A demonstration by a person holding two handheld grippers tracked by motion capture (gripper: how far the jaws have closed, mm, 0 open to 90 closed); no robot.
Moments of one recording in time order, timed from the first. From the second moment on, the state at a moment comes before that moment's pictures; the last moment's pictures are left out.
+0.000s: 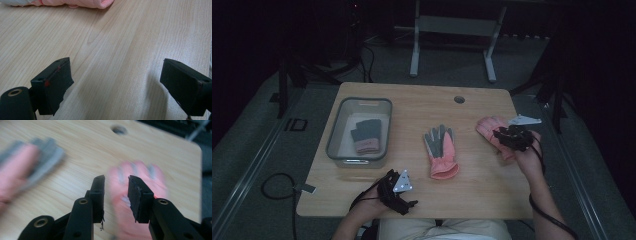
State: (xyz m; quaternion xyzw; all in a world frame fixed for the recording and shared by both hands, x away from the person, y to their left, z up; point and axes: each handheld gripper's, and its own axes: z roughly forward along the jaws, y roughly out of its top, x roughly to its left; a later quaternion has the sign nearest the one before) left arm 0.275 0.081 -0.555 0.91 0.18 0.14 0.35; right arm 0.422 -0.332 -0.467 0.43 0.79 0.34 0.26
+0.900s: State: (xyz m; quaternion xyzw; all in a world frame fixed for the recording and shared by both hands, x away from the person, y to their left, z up) left arm 0.276 0.082 -0.557 0.91 0.19 0.14 0.35; right arm 0.480 -0.364 -0.525 0.47 0.81 0.27 0.19
